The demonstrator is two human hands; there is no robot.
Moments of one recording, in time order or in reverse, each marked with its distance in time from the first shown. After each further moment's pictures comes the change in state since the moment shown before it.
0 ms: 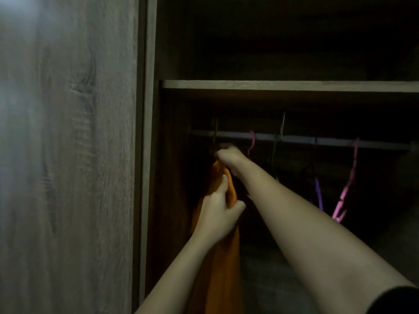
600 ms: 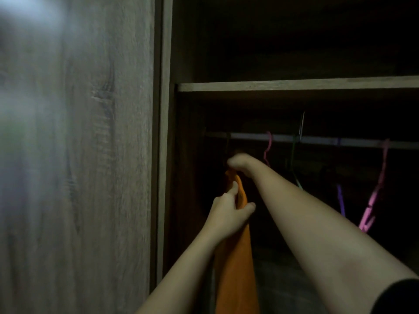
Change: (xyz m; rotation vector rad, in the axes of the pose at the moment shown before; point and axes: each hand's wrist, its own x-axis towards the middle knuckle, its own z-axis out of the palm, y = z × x) left_hand 0.020 -0.022 -0.007 0.071 -0.079 -0.143; right_hand 0.015 -0.002 0.007 -0.410 -0.127 0.063
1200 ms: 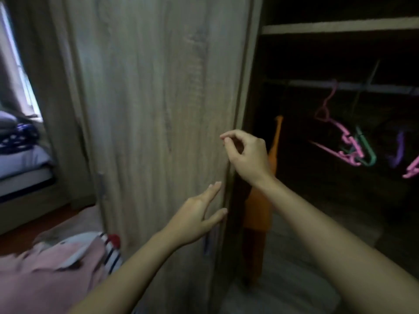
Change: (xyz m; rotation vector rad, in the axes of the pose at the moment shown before) left_hand -0.232 -0.096 -0.104 0.388 -0.025 0.004; right_hand -0.184 -0.037 0.160 0.240 0.356 -0.708
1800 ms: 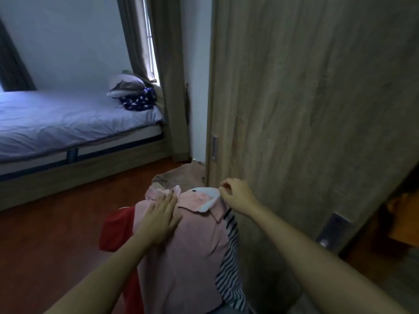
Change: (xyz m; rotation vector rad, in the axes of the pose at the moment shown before) left_hand -0.273 -0.261 -0.101 0.560 -0.008 -0.736; right_hand -0.121 -0.061 0.317 -0.005 -0.835 0.149
